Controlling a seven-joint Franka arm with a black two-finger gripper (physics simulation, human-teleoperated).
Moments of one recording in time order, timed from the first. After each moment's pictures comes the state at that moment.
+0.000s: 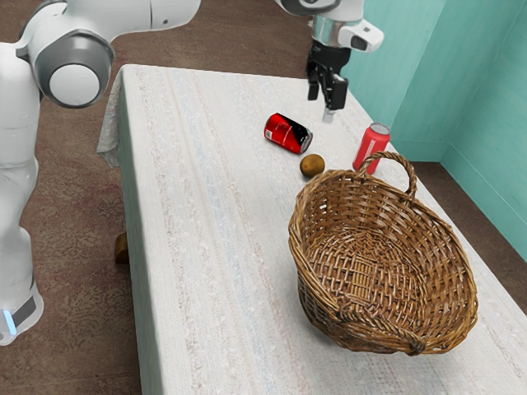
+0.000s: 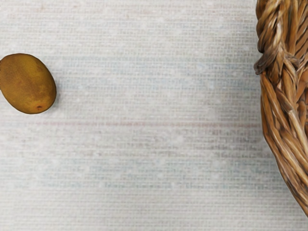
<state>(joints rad) -0.24 0.17 0.34 -1.24 -0.07 1.52 0.08</state>
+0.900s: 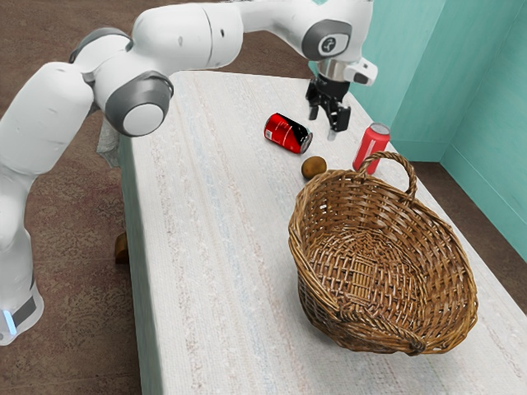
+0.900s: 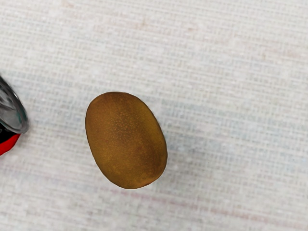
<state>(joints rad) -0.05 0.49 0.38 -1.09 -0.17 1.65 0.09</state>
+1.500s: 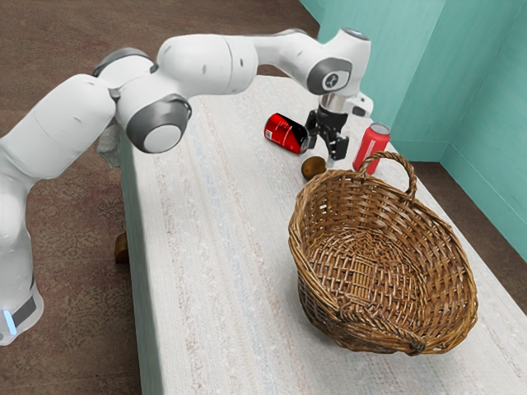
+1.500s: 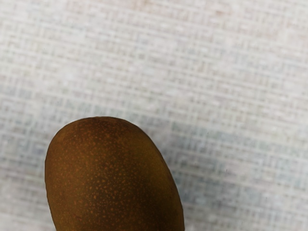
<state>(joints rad) 0.02 0.66 0.34 -1.03 -0.23 1.71 0.10</state>
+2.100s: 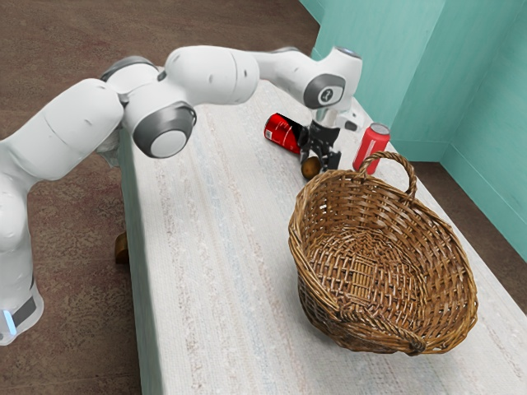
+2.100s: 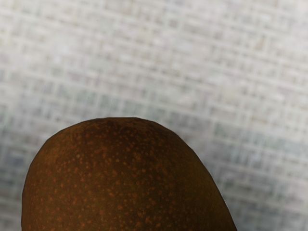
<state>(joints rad) 0.08 0.74 0.30 -1.02 -0.26 1.72 0.10</state>
